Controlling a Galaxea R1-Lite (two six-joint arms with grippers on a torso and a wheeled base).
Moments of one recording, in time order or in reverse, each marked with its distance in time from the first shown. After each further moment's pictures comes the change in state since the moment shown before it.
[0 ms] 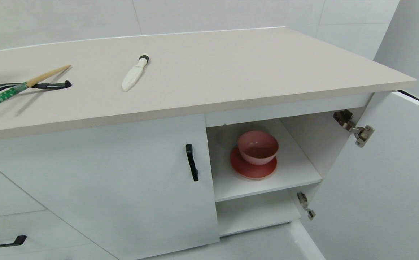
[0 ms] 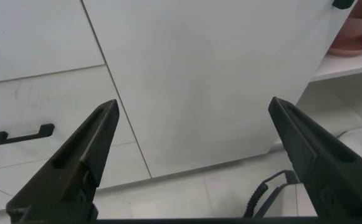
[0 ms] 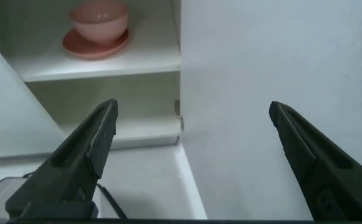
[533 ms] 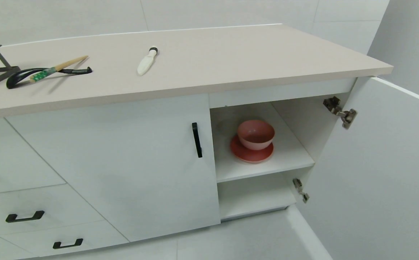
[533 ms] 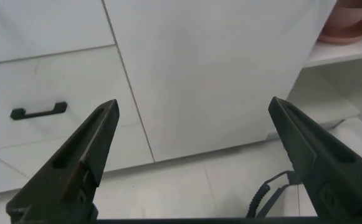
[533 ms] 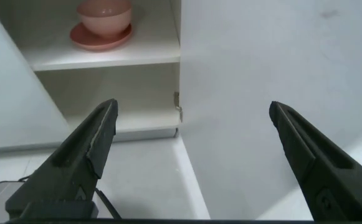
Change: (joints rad) left arm 0.000 0.000 0.000 0.000 0.007 -0.005; right arm -0.001 -0.014 0.004 0.002 0.000 -0.004
